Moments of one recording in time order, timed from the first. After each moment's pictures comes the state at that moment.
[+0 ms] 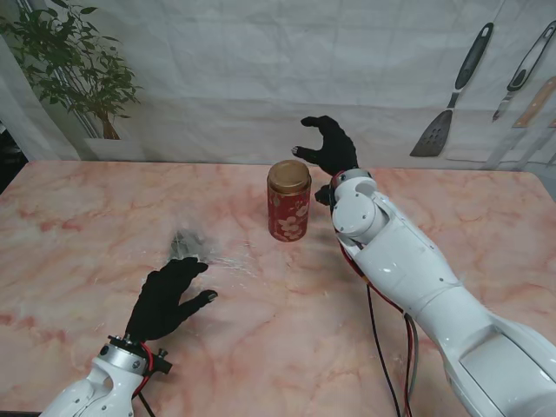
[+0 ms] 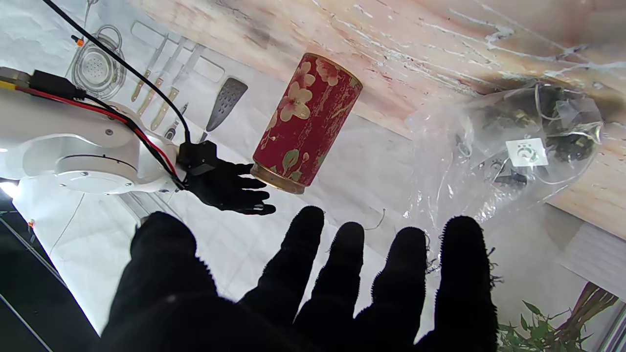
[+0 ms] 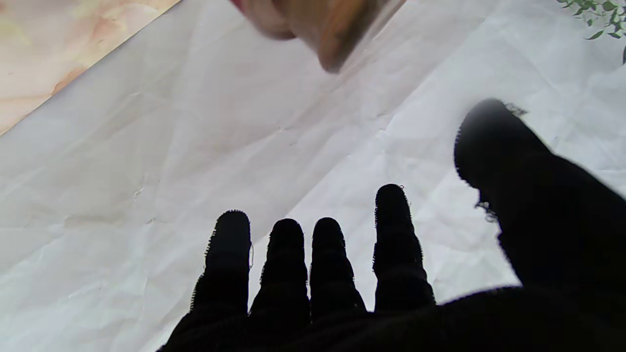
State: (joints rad) left arm 2.01 -1.13 -1.38 -1.78 0.84 -0.31 0.41; right arm -0.91 -1.35 0.90 -0.98 -0.23 0.00 -0.36; left_hand 0.73 0.06 -0.05 -0.06 0.58 0.32 0.15 0.55 0.47 0.31 0.21 0.34 0.34 0.39 0.26 0.38 0.14 0.46 0.84 0.48; right_hand 0.40 -0.63 0.92 -0.13 0.33 -0.09 0.47 0.36 0.20 0.06 0.31 0.38 0.17 -0.01 0.28 0.27 0.02 0.03 0.65 0.51
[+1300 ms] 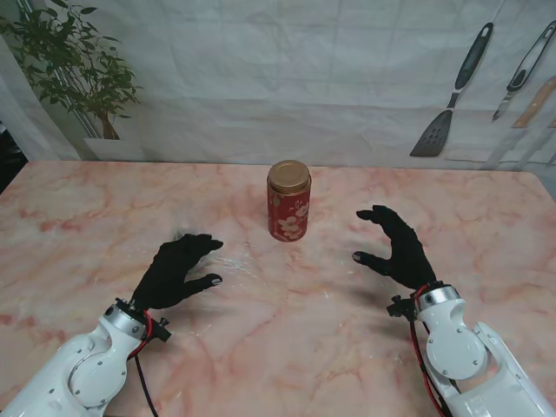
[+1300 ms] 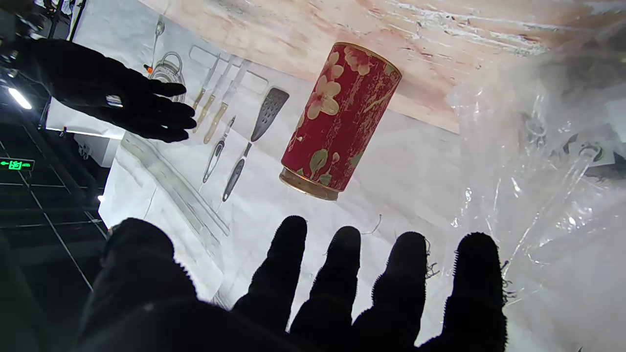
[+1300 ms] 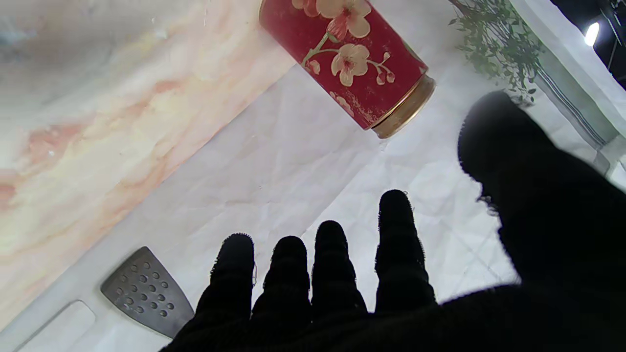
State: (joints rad) left arm 1.77 -1.12 -1.37 -1.58 0.83 -0.56 0.34; right arm -1.78 -1.15 1.42 -1.64 -0.39 -0.27 -0.19; left_hand 0.61 0.05 -0.05 -0.06 0.48 0.21 0.14 0.51 0.46 0.29 0.14 0.33 0.31 0.40 0.26 0.37 0.07 0.53 0.66 0.44; right_hand 0.43 -0.65 0.88 -0.13 0.32 -0.11 0.37 0.36 0.20 0.03 0.26 0.38 0.13 -0.04 0.11 0.24 -0.07 -0.02 0.43 0.61
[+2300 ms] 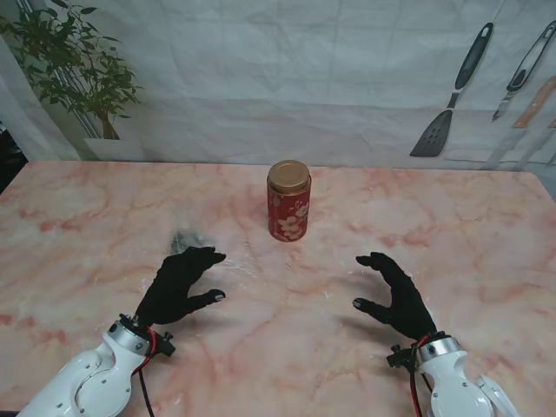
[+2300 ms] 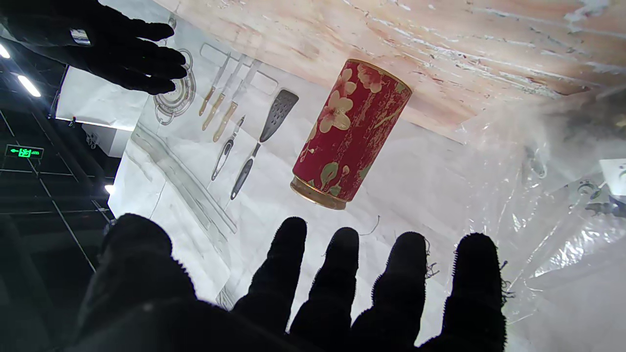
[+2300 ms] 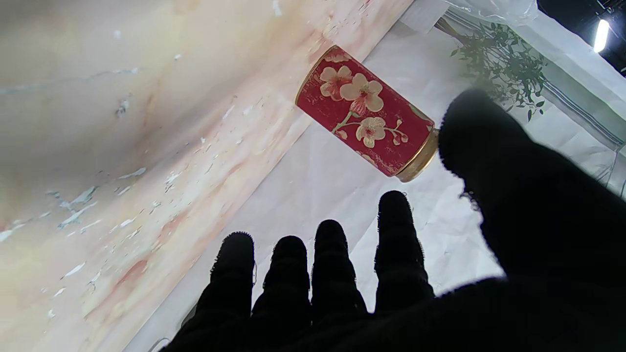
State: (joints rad) left arm 1.81 -1.12 -1.33 -1.54 0.86 -0.59 0.44; right arm -1.97 -1.16 1.43 -1.66 -0.35 -0.33 -0.20; left_hand 0.61 0.03 -0.05 -0.05 0.47 0.20 0.14 0.50 0.45 0.27 0.14 0.33 0.31 0.39 0.25 0.37 0.07 0.52 0.65 0.44; right_hand 0.50 -0.66 0.87 -0.13 0.32 -0.10 0.35 0.37 0.20 0.03 0.27 0.38 0.13 -0.04 0.11 0.24 -0.05 -0.02 0.41 0.63
